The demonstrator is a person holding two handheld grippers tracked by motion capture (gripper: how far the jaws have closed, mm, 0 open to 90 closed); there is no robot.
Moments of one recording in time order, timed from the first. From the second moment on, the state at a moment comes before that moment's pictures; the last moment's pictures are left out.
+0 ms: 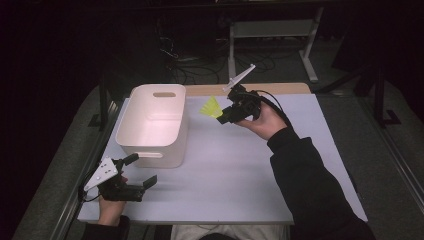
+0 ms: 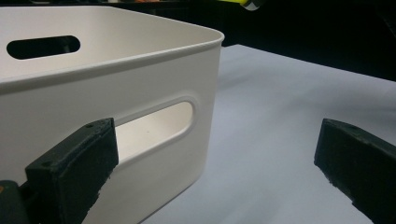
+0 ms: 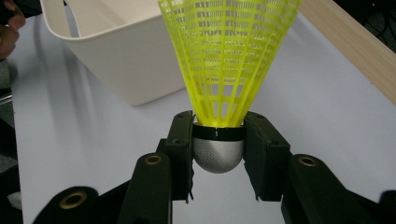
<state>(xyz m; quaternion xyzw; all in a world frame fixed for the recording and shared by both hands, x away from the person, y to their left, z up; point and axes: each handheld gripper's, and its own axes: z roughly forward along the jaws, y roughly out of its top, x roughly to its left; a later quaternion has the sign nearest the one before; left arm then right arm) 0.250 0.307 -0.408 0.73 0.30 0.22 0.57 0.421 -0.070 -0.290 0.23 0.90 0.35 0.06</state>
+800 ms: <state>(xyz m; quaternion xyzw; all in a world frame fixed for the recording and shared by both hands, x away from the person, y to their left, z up) 0.250 0.307 -0.408 0.73 0.30 0.22 0.58 0.419 -0.038 -0.269 0.20 0.91 0.35 0.06</state>
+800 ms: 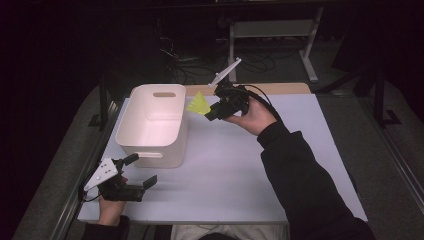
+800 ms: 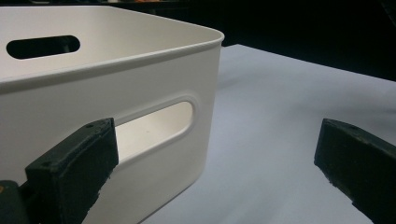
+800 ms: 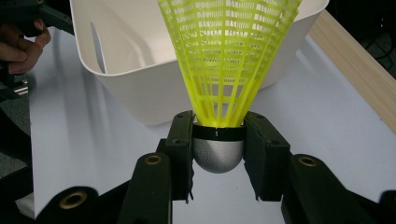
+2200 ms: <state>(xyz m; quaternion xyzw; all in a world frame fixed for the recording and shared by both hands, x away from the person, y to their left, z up) 0.249 0.307 -0.408 0.73 0.30 0.22 0.58 0.420 0.013 -0.260 0.16 0.92 0.35 0.05</state>
